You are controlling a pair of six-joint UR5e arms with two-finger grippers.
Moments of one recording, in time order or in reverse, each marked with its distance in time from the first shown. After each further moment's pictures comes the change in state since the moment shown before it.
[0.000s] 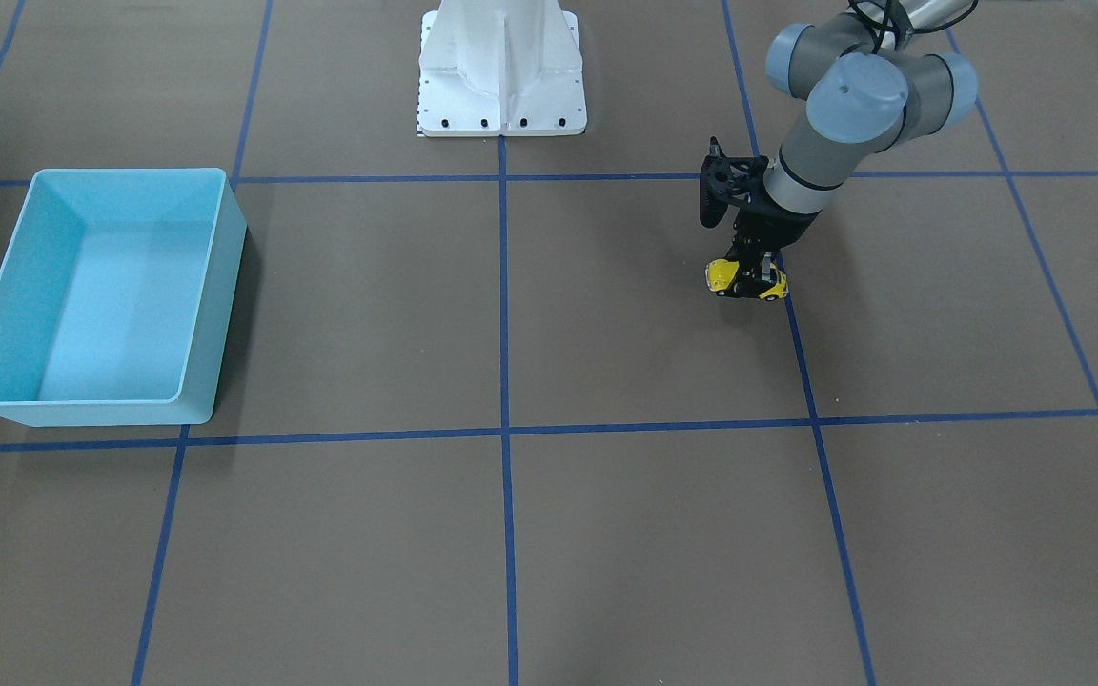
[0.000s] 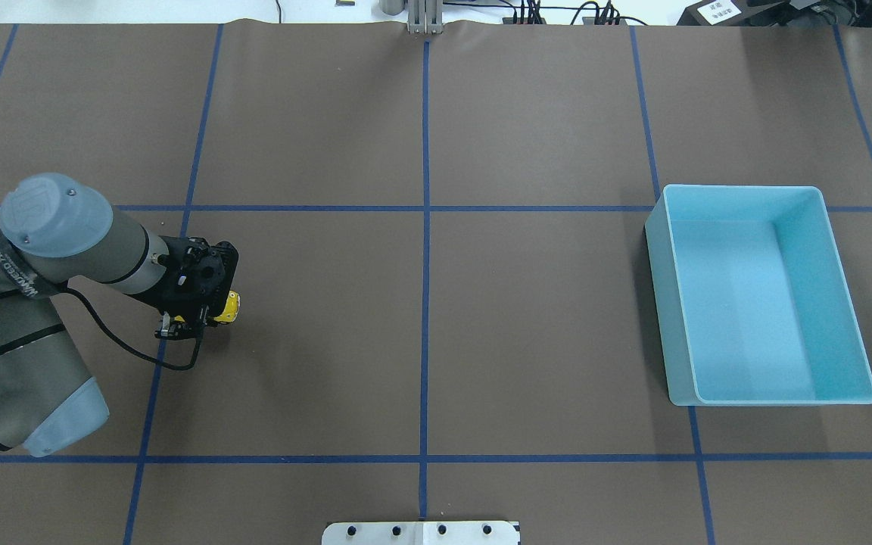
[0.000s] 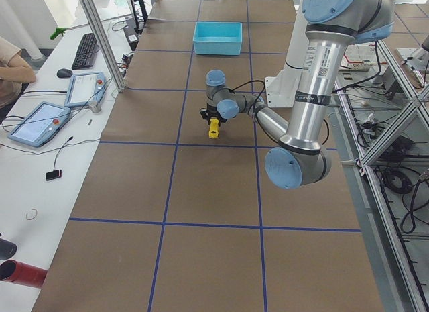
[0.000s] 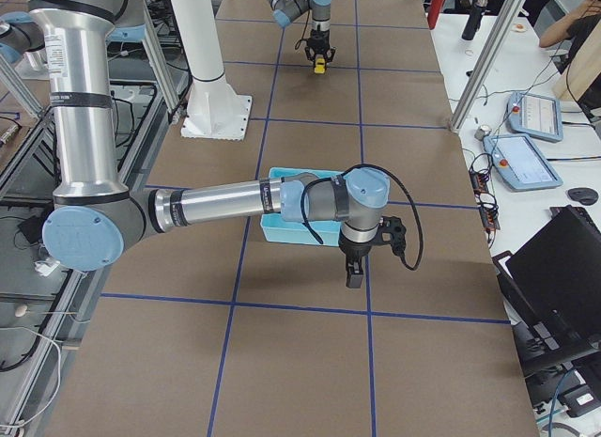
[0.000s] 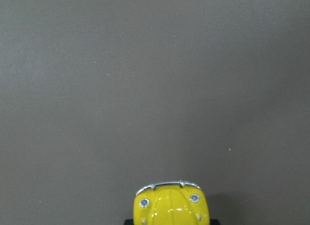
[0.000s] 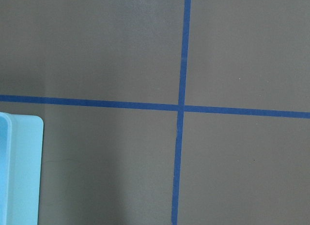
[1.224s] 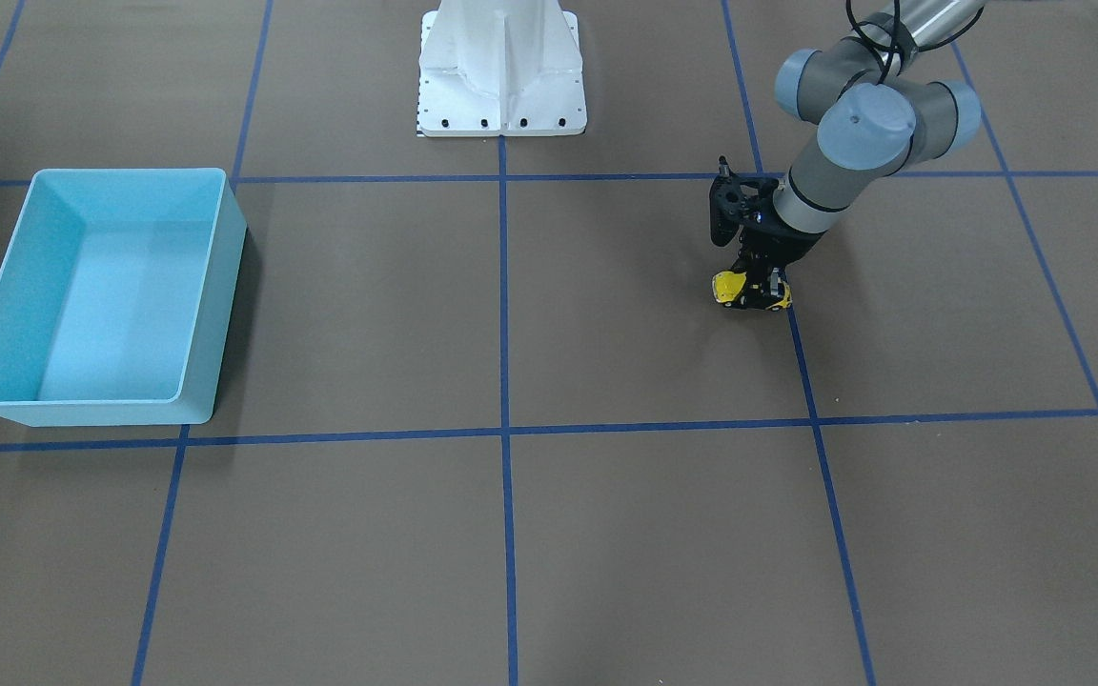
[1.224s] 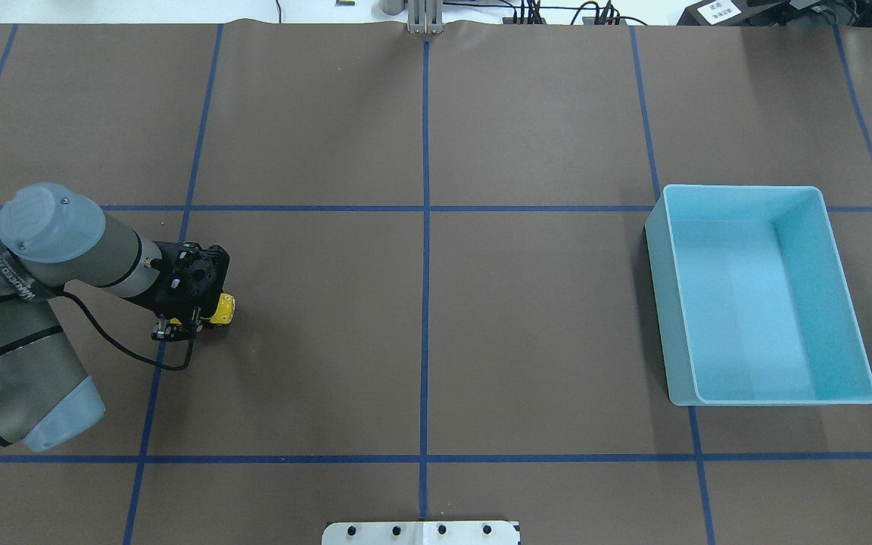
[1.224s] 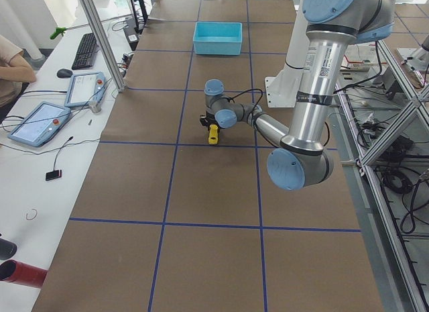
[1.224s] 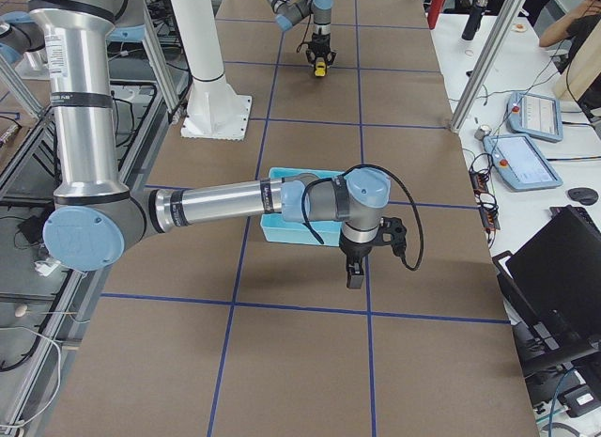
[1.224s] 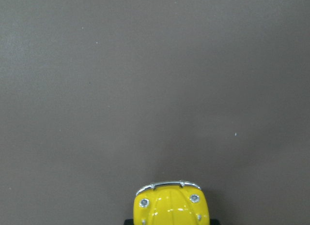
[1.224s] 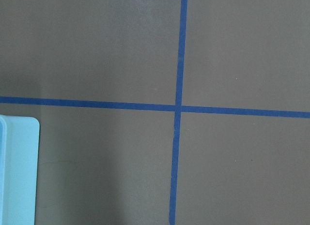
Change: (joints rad) left arm -0.004 0.025 0.068 -0.123 -0.010 -0.016; right arm -0.001 0.002 -0.003 0.001 -0.008 0.003
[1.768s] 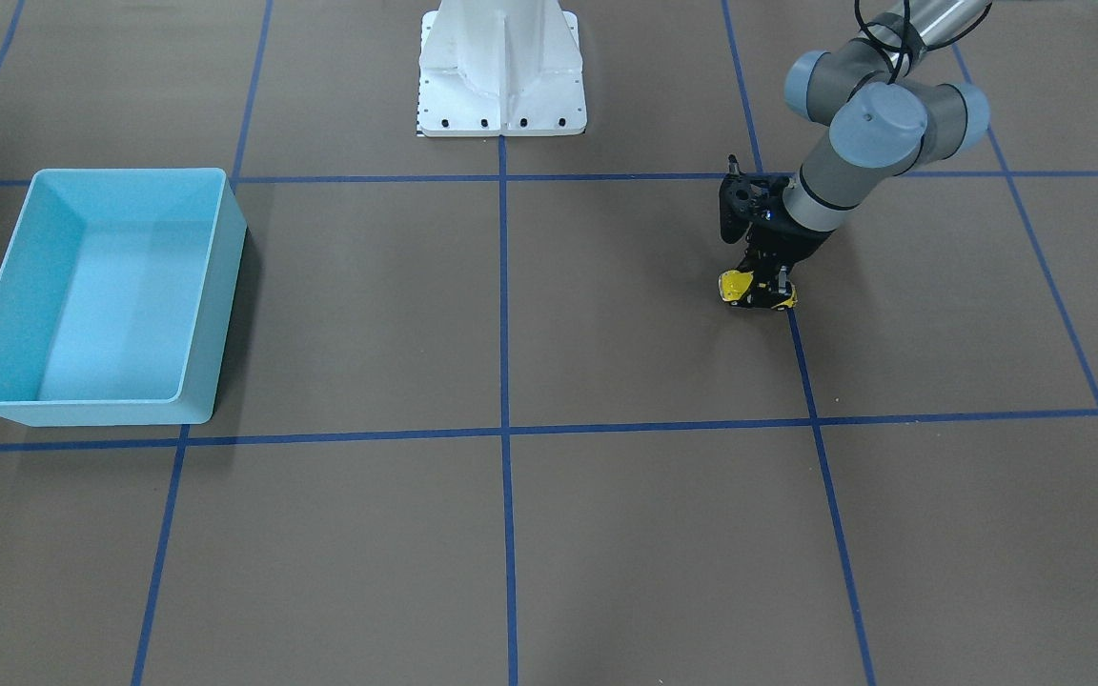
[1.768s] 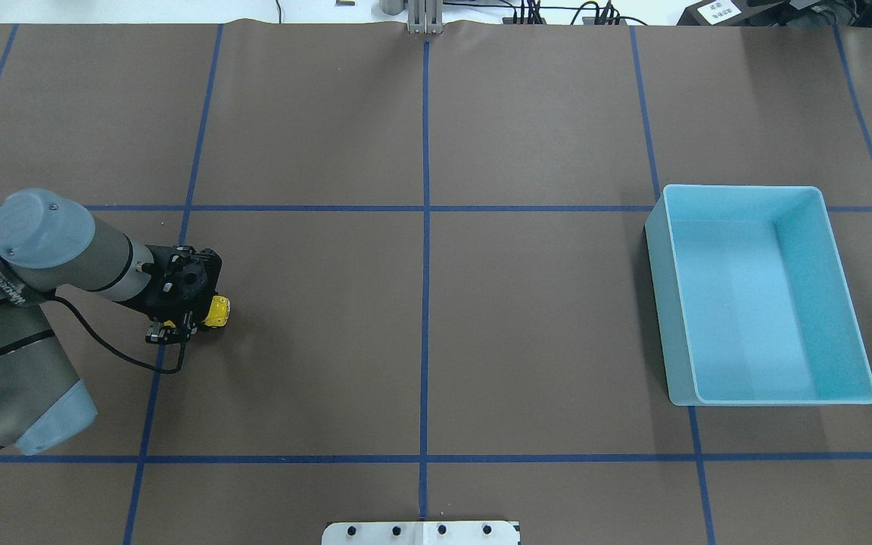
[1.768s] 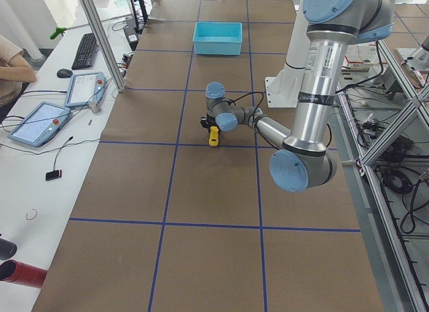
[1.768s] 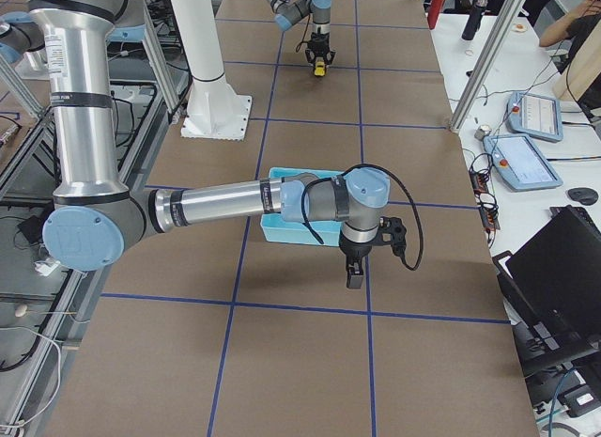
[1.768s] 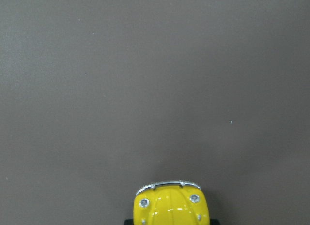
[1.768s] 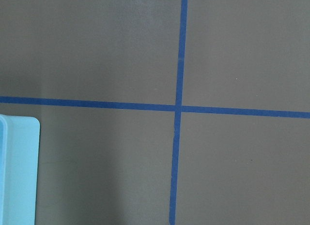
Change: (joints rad) left arm 0.000 0.018 0.004 -0.033 -0.002 -0.001; right arm 0.000 -0.001 0.002 0.000 0.000 0.000
